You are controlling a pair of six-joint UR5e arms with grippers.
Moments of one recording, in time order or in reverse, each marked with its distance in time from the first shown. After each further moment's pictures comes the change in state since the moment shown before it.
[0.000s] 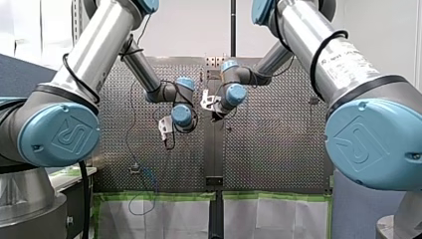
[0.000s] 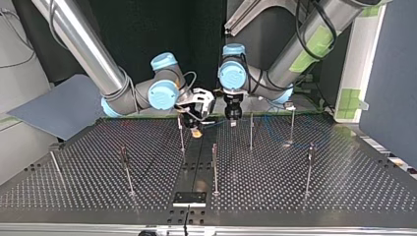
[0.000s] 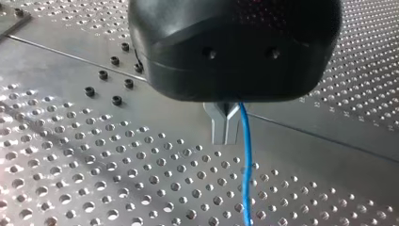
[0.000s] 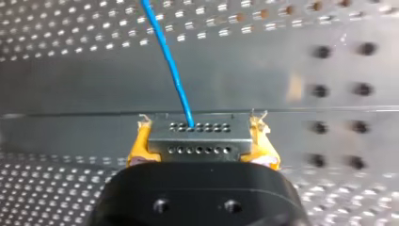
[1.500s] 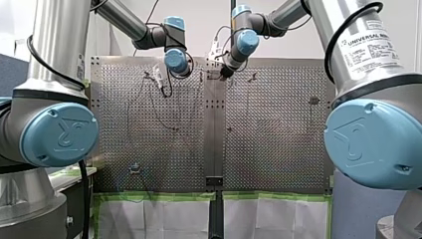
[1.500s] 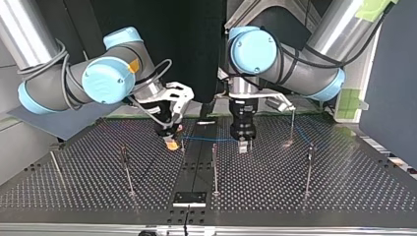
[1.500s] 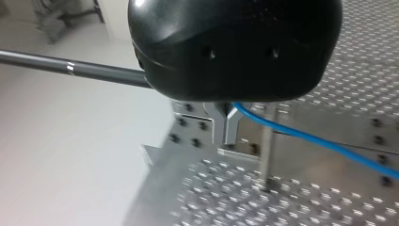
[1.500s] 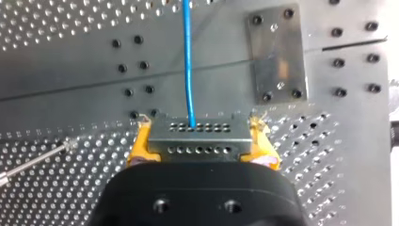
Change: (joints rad) left arm -0.004 0.382 0.075 -0.156 -0.006 0.043; right arm -0.028 -0.289 -0.021 0.241 -0.004 0.051
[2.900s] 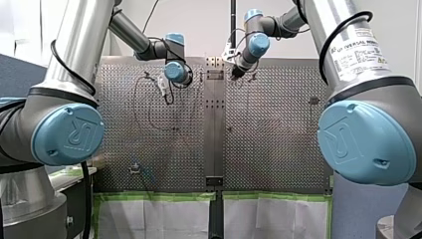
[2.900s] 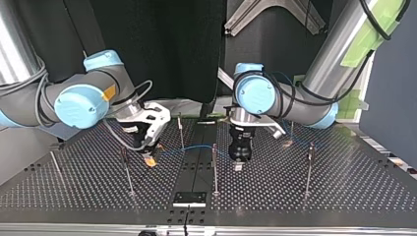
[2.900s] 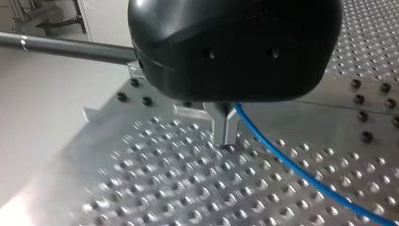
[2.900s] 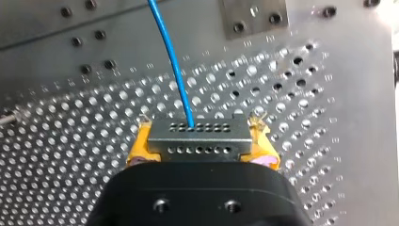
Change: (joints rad) left arm 0.089 -0.179 0.136 0.004 0.174 0.005; right arm -0.113 0.046 -0.084 0.021 -0.064 0.033
